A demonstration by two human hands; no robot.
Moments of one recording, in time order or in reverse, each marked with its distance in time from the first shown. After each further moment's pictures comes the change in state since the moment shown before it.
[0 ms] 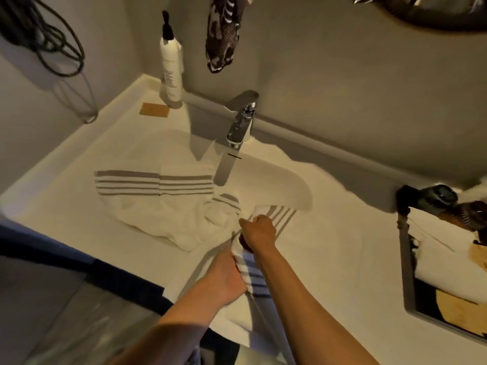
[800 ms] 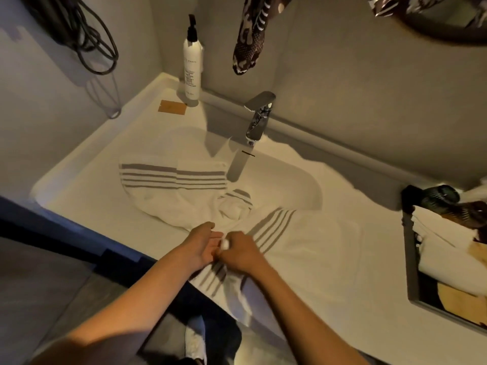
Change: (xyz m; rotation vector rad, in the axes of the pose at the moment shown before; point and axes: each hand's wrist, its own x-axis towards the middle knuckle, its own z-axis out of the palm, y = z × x) left_hand -0.007 0.061 -0.082 0.202 0.257 0.079; right_hand -0.061 0.004 0.048 -0.505 -0.391 -0.303
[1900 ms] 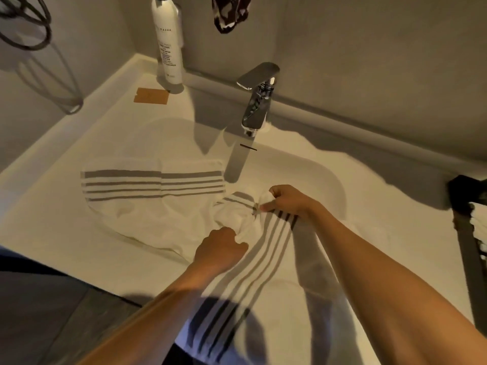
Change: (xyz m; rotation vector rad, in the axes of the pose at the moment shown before) left_hand 0.083 0.007 0.046 1.290 0.180 0.376; right_hand 0.177 0.114 -0.116 0.199 0.004 0.080
